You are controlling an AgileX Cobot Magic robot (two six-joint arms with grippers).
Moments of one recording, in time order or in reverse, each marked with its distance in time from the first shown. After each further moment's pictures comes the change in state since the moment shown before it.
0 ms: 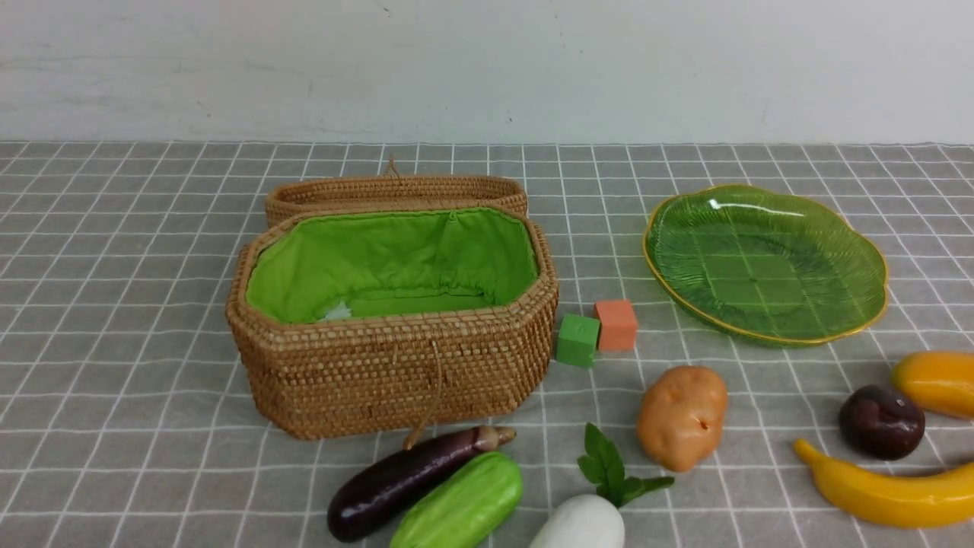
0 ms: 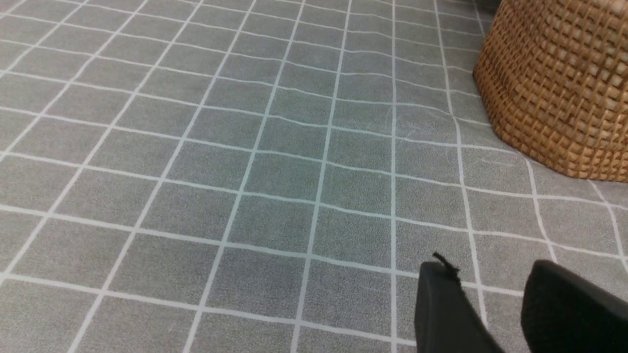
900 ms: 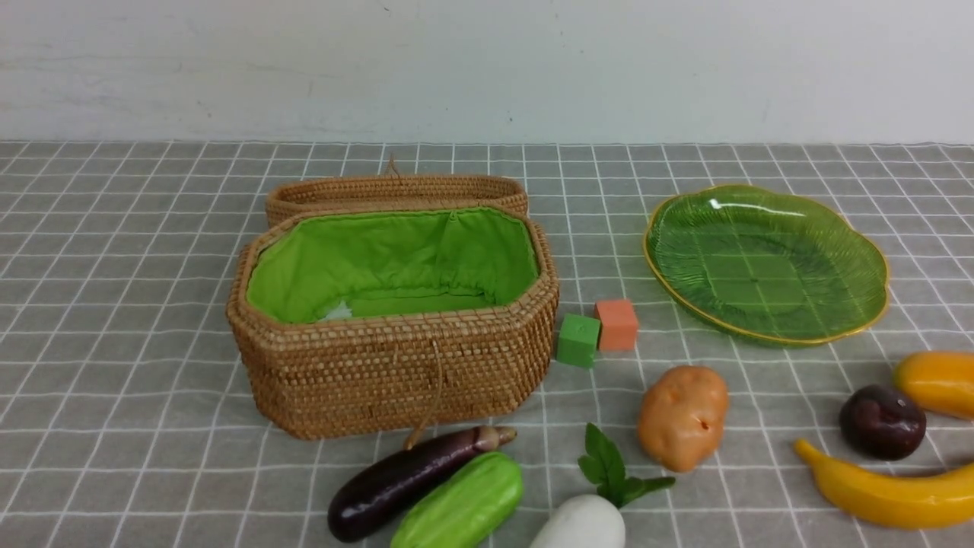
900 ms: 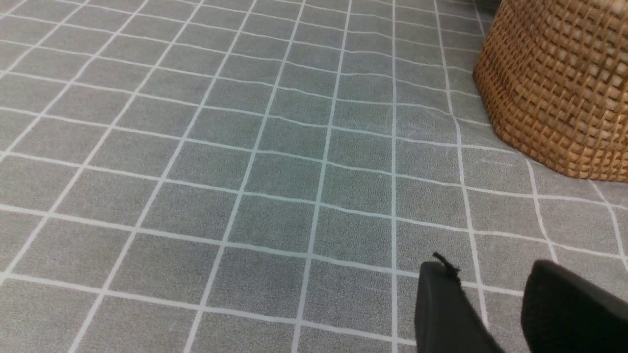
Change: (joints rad) right arm 0.000 0.000 0.007 -0.134 -0.674 0.092; left arm 0.000 0.000 0.000 0.000 0.000 0.000
